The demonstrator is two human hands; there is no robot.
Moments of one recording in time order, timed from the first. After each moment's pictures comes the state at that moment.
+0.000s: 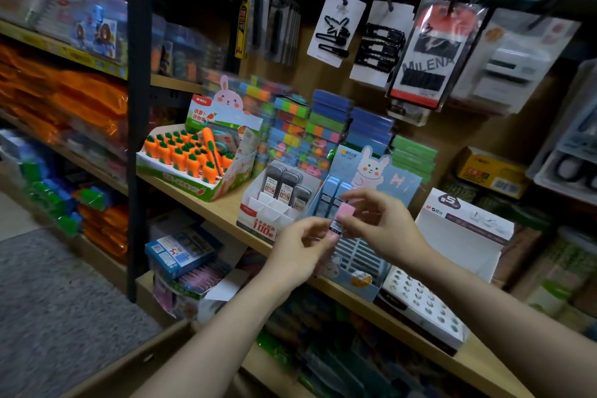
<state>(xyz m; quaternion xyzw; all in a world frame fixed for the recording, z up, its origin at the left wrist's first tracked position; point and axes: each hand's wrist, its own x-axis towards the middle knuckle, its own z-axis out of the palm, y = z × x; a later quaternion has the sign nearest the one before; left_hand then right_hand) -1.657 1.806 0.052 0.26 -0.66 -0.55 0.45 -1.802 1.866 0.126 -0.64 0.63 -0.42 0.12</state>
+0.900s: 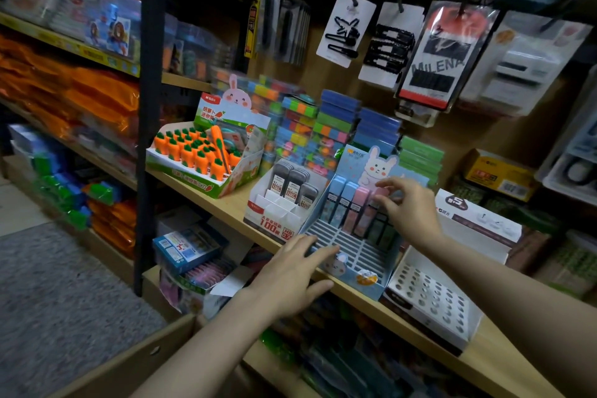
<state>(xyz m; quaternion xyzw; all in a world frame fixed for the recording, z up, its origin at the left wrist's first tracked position) -1.636 1.799 0.012 0.29 -0.92 -0.13 0.22 -1.855 1.834 0.130 -0.59 0.71 -0.35 -0.13</state>
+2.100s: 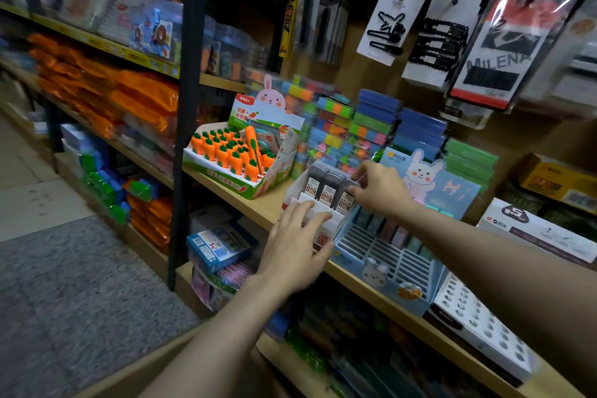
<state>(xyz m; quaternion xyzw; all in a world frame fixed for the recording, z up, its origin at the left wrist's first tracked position) -1.607 1.763 0.024 0.41 -0.83 -0.12 0.36 -1.776 1.751 0.137 -0.63 0.75 -0.20 -0.06</state>
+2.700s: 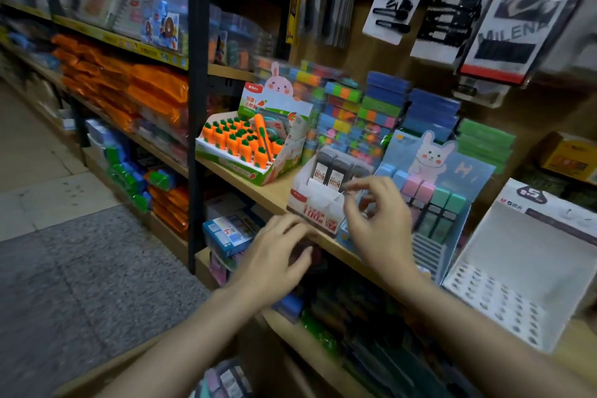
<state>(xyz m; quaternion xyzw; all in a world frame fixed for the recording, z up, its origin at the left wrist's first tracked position) -1.559 1.797 0.008 0.32 -0.84 -0.11 0.41 -1.726 1.832 0.080 -0.64 0.56 -0.52 -0.08</state>
